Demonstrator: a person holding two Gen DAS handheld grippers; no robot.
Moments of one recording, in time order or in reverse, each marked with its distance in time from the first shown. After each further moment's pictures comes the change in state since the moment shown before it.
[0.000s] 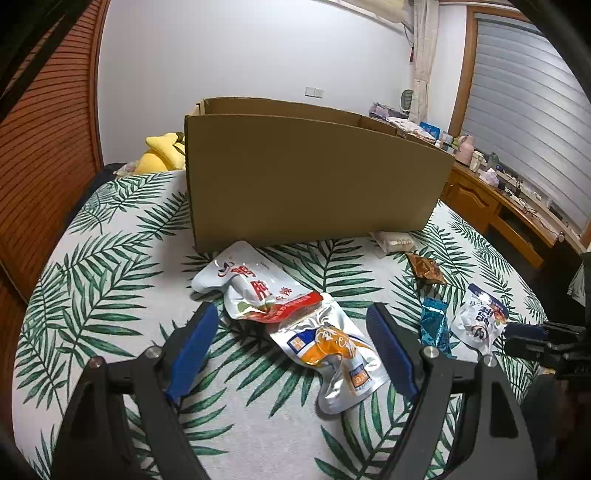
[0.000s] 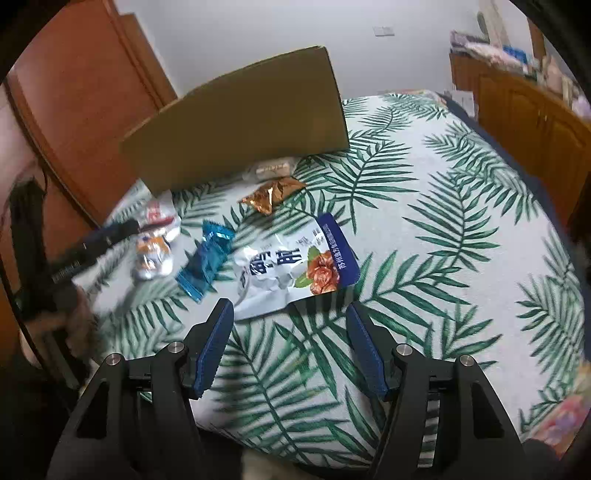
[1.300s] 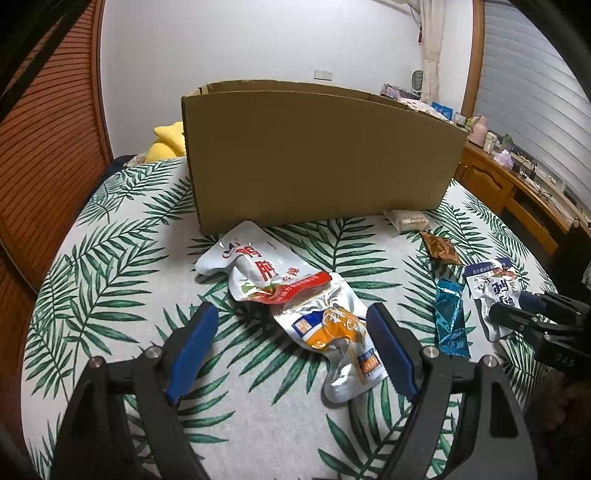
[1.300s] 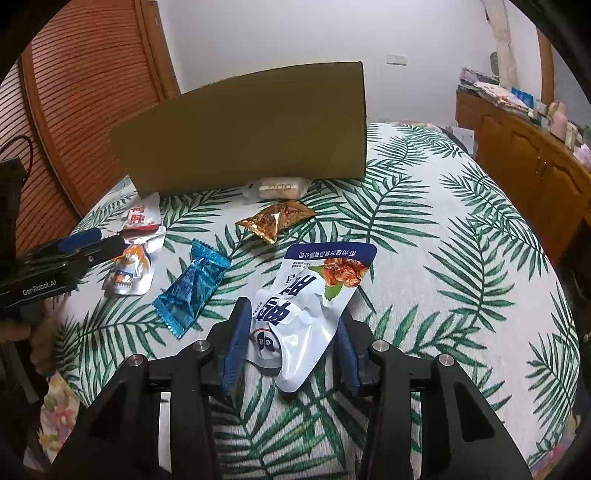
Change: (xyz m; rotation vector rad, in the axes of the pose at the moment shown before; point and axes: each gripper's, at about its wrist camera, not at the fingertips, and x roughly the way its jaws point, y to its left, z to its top) left arm 0.008 -0.008 -0.005 0.030 0.070 0.075; right arm 0.027 0.021 0.014 -0.145 -0.072 -0.101
